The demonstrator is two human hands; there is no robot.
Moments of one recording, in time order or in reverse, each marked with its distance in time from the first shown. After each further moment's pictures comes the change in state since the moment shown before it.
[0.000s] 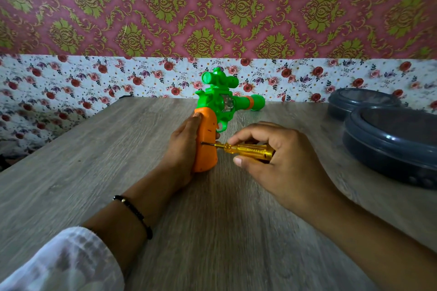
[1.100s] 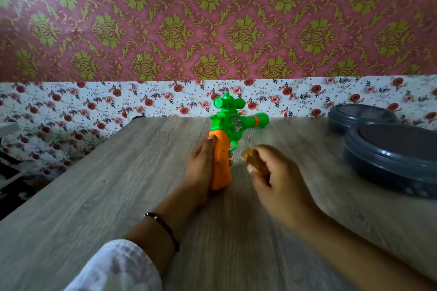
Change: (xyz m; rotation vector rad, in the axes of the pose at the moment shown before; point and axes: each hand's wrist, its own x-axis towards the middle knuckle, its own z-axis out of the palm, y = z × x) left_hand -0.012 0.008 0.006 -0.041 -0.031 0.048; right_hand 0.001 0.012 0.027 -0.097 0.160 -0.005
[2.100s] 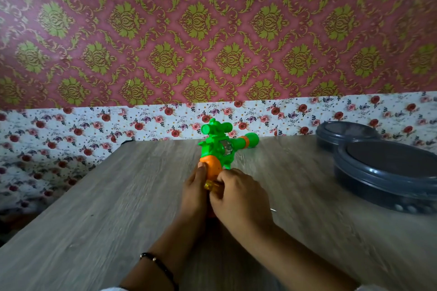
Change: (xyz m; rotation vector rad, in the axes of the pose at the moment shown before) left_hand 0.005 -0.005 -0.003 -0.102 0.043 -0.054; right_hand 0.028 -0.034 0.039 -0.394 -0.074 0.131
